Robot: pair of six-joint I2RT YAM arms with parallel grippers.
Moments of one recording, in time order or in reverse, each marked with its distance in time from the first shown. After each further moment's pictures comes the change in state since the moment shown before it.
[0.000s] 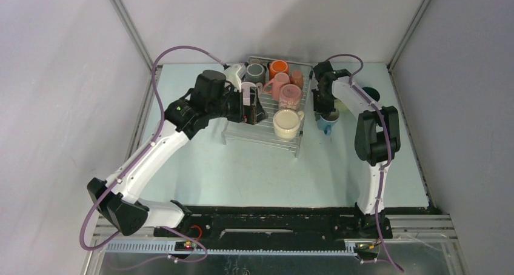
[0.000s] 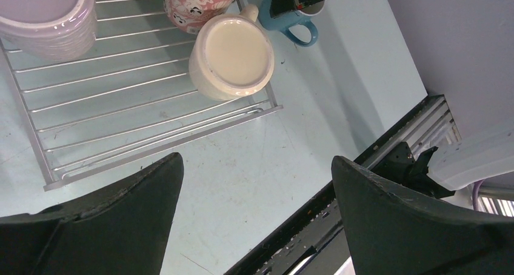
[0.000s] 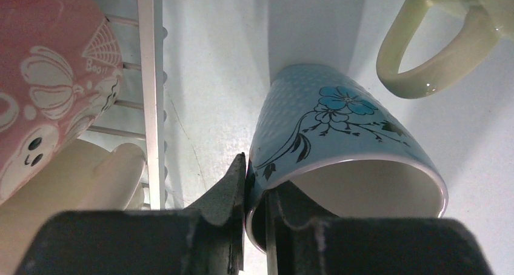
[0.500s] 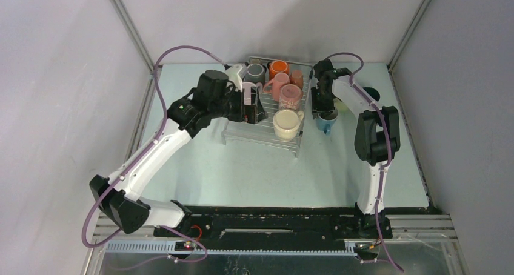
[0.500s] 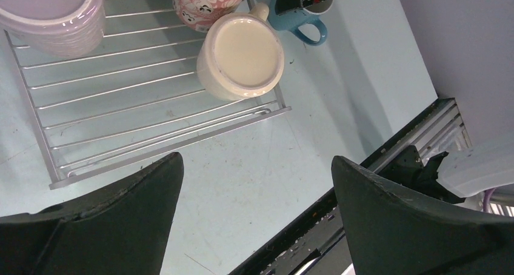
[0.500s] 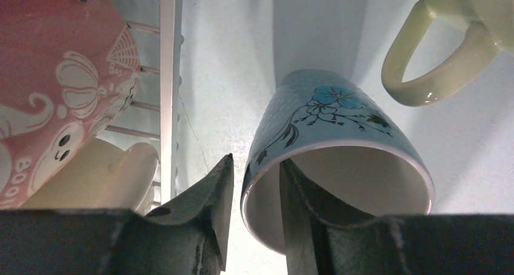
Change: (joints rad) left arm 0.000 0.012 0.000 0.000 -0.020 0.001; right arm -0.002 0.005 0.022 0.003 -0.026 -0.010
